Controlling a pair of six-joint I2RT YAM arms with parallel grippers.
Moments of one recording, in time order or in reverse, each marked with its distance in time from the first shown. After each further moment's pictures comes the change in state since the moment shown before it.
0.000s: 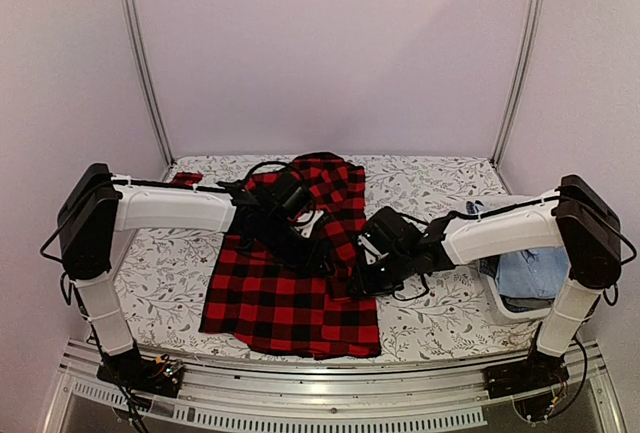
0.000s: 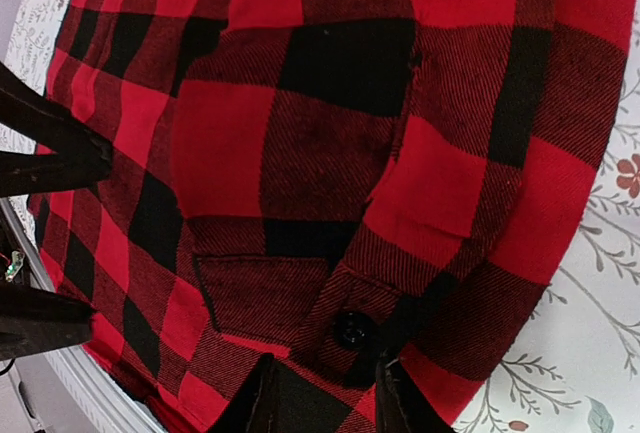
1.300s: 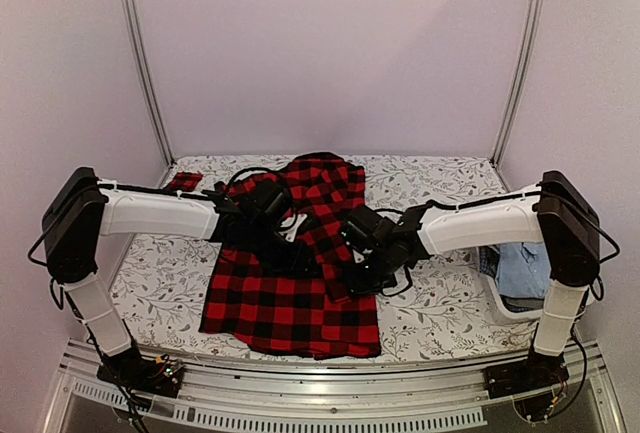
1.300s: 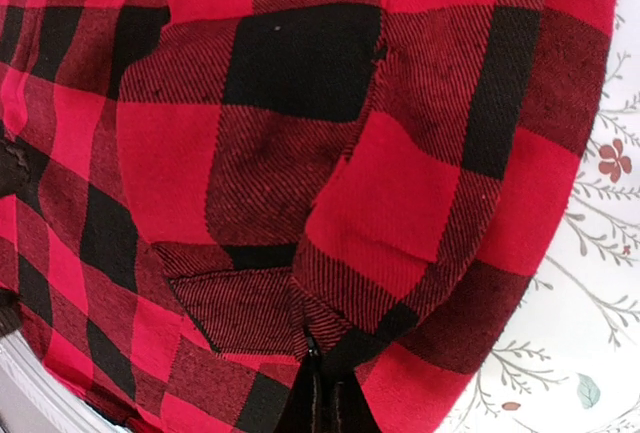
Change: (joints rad) left arm 0.042 -0.085 -0.151 0.084 0.004 -0.010; right arm 0.052 0.127 0.215 -0.256 0.111 0.045
